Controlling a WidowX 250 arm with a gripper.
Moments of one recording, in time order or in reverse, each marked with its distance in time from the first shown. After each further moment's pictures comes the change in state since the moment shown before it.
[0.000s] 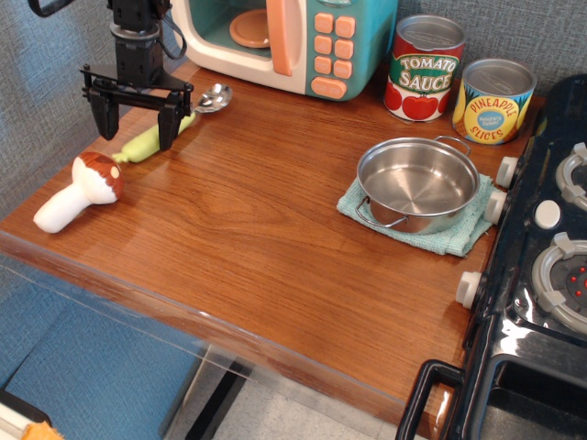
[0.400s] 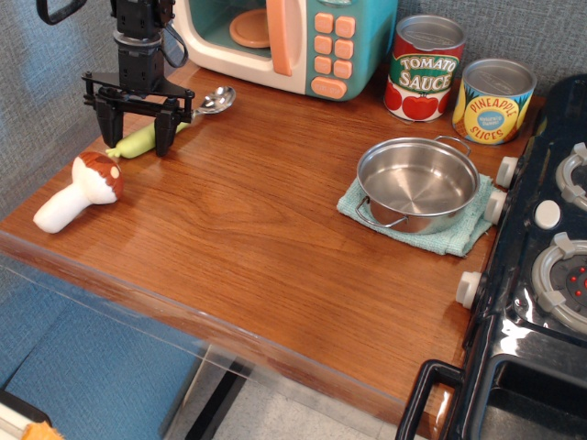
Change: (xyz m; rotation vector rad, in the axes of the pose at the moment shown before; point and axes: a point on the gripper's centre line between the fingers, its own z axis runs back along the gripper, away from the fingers) arm -0.004 0.002 -0.005 0.010 0.051 0.049
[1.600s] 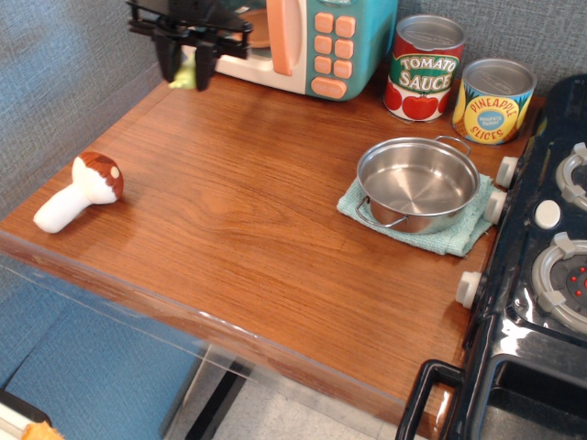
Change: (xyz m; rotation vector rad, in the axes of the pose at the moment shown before) arm -0.010 -0.067 0.103 -0.034 -0.302 -0.122
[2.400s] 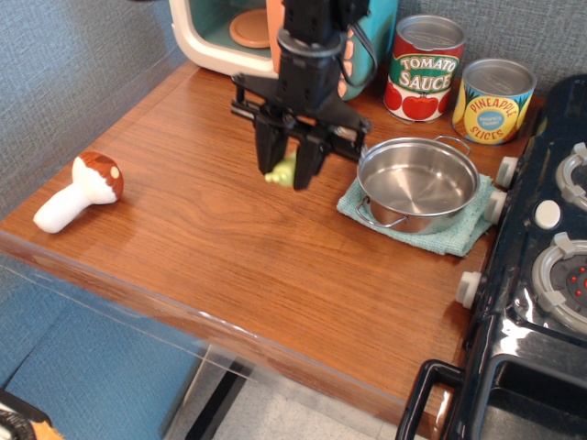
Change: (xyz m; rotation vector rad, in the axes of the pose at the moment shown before) arm -0.099 -0.110 0.015 -0.091 0.130 -0.302
